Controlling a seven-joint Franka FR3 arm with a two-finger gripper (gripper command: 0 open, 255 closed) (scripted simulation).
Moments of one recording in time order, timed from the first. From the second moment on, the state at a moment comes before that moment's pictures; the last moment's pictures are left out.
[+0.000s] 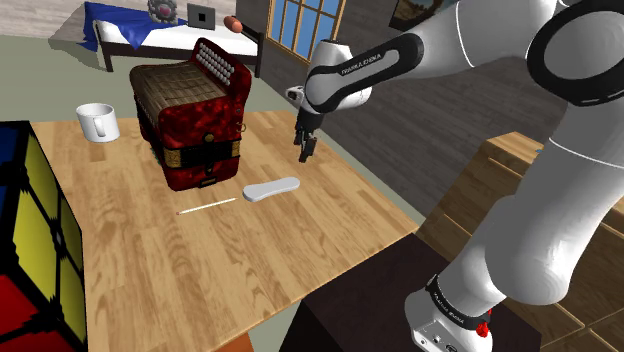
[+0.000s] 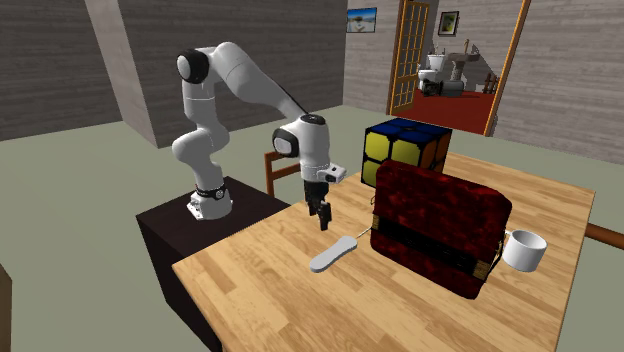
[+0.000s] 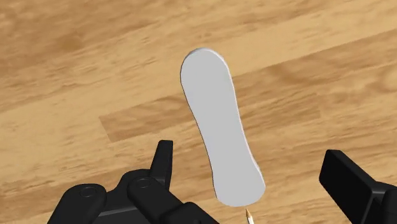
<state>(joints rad) 0.21 0.15 -0.16 -2.15 0.04 2.35 -1.03</state>
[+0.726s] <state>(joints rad) 0.20 0.48 -0.07 -1.97 0.08 2.44 -1.30</state>
